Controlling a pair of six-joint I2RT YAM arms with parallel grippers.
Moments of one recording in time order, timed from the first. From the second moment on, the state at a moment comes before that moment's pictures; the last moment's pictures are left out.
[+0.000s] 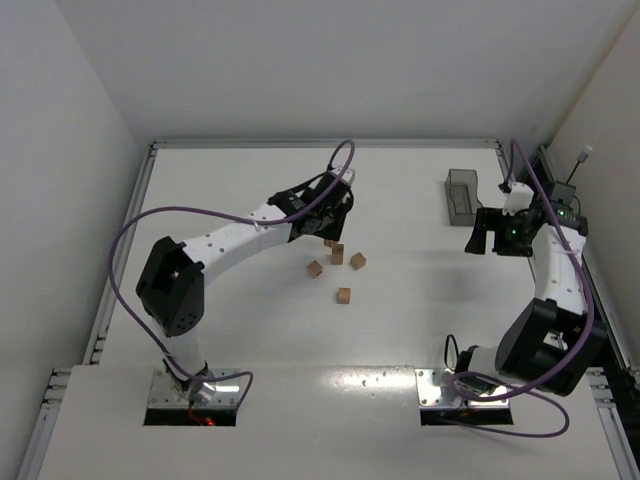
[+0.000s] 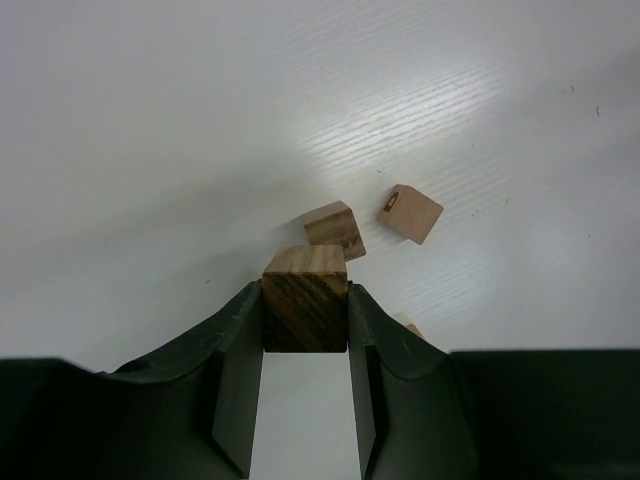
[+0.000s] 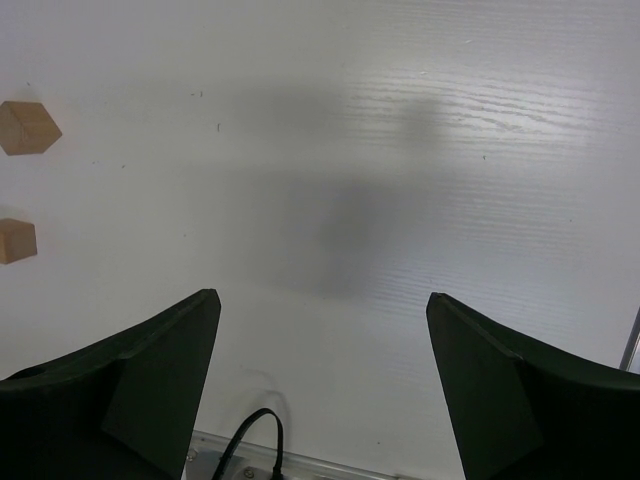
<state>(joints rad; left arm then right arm) -0.77 1.77 1.50 -0.57 -0.20 -0.34 -0.45 1.34 1.07 -0.84 -0.42 -0.34</state>
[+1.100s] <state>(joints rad) -0.89 1.88 1.61 -0.60 -0.46 -0.51 -0.45 1.34 1.07 -0.82 -0.42 -0.34</state>
